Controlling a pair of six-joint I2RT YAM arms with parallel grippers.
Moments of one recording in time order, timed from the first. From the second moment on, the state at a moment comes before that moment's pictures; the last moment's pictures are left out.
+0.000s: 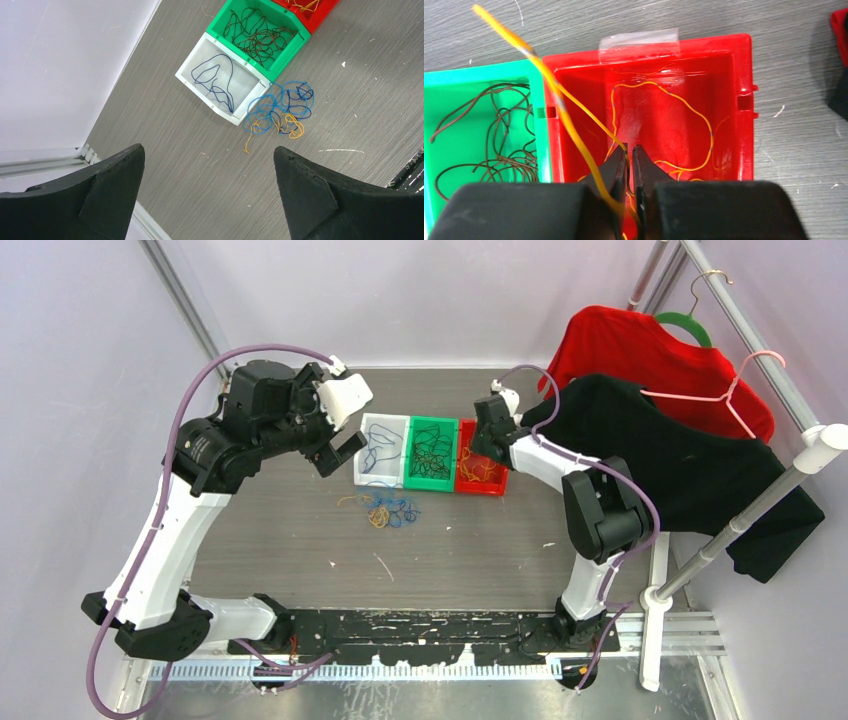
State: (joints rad) left arm -0.60 1.26 1.82 -1.10 0.05 0.53; right arm 0.41 1.81 1.19 -0.14 0.24 0.54
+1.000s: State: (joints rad) left arm -0.60 1.26 1.82 -1.10 0.05 0.53; right arm 0.37 1.65 1.29 -0.20 0.17 0.52
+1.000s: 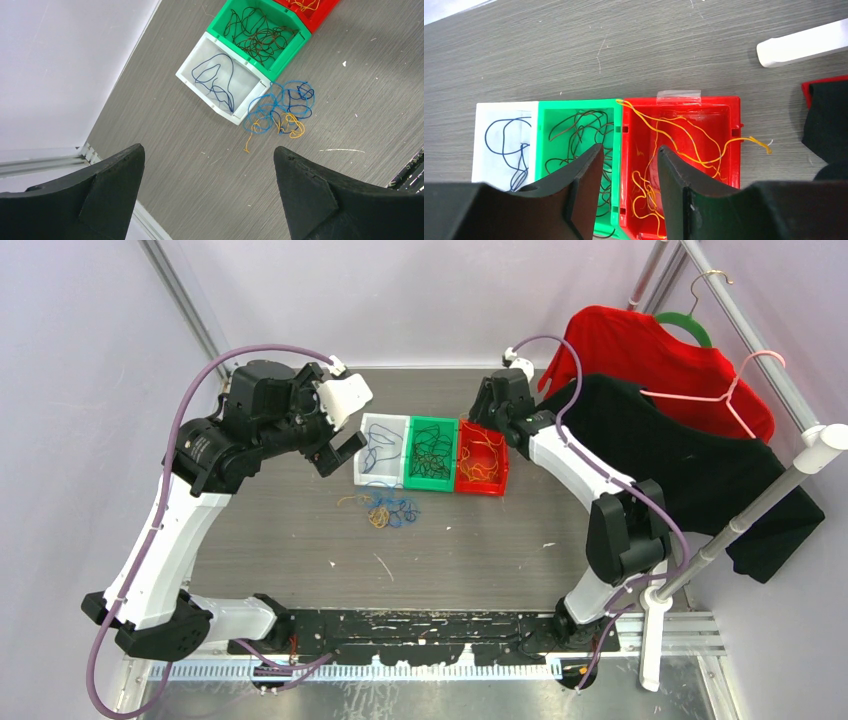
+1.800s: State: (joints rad) left arm -0.60 1.26 1.82 -1.10 0.04 0.54; right arm 0.37 1.85 1.28 -0.16 0.22 0.46
